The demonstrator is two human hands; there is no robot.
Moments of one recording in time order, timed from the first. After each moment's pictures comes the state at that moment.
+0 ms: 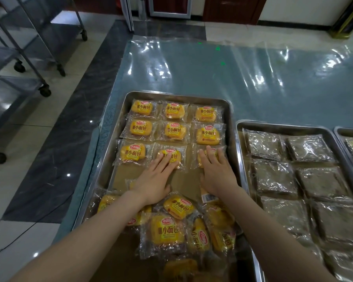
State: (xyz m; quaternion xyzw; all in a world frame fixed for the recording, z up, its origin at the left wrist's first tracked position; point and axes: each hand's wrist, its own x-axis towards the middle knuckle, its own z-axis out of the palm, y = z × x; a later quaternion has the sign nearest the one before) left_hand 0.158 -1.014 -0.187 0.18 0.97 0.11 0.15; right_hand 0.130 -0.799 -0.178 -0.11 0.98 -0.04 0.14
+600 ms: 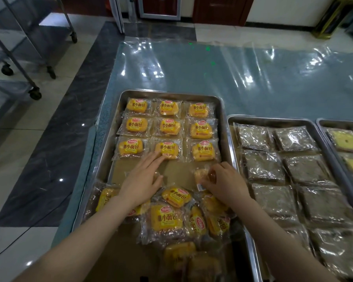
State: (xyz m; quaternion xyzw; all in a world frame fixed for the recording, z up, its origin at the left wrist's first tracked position) left_hand 0.191 -1.028 -0.167 0.12 0.97 0.20 0.06; right_hand 0.191 -0.775 -0.147 -0.02 0.99 -0.14 0.09
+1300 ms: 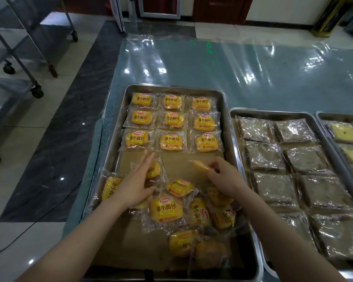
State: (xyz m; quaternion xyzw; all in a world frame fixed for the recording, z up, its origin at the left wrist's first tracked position) left_hand 0.229 -1.060 -0.173 0.07 0.94 0.31 0.14; right_hand 0.209 -0.789 -0.137 0.05 0.92 -0.35 0.17
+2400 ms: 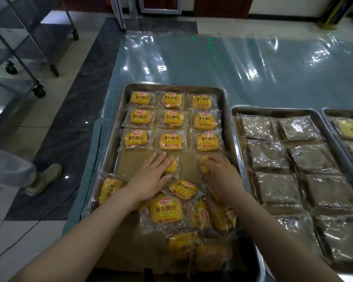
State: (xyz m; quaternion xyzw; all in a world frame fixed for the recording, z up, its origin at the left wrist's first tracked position) left_hand 0.203 -1.031 -0.174 0.17 0.95 0.19 0.19; right_hand 0.207 -0.794 -0.158 -0.09 0.98 -0.15 0.04
